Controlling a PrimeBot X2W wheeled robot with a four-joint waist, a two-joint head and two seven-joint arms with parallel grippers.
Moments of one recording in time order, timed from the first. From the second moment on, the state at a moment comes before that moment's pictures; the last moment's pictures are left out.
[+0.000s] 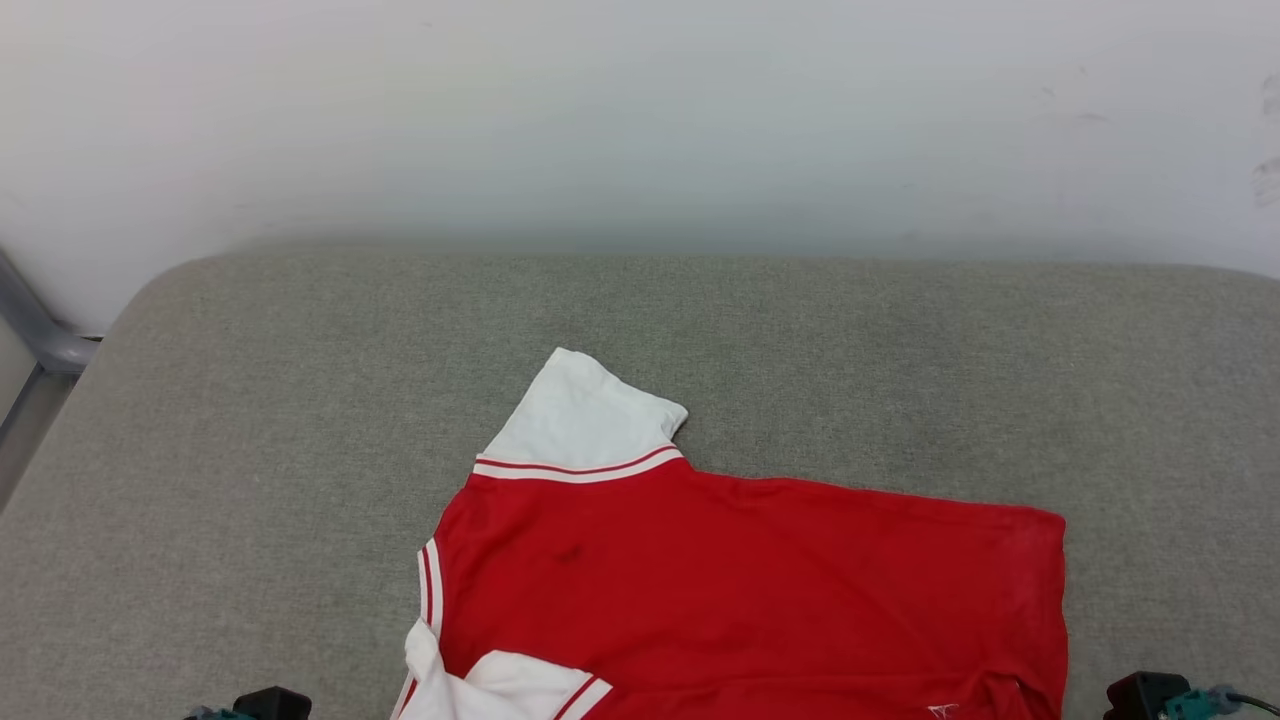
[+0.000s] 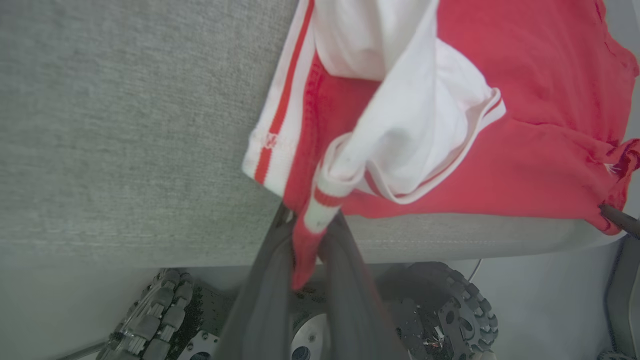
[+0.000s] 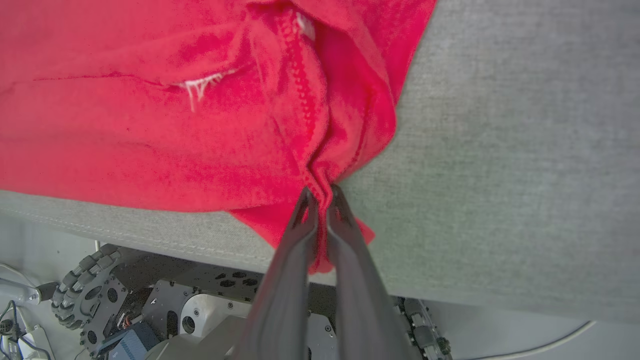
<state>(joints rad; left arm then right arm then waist) 0.08 0.65 -0.60 0.08 -1.19 0.20 0.26 0.22 -0.13 -0.09 0.06 0.35 0.13 0.72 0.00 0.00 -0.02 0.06</state>
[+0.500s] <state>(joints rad) -0.11 0.59 -0.54 0.10 -1.01 0.18 -0.01 0.16 -0.07 -0.13 -0.08 0.27 0.13 0.21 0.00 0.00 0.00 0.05</state>
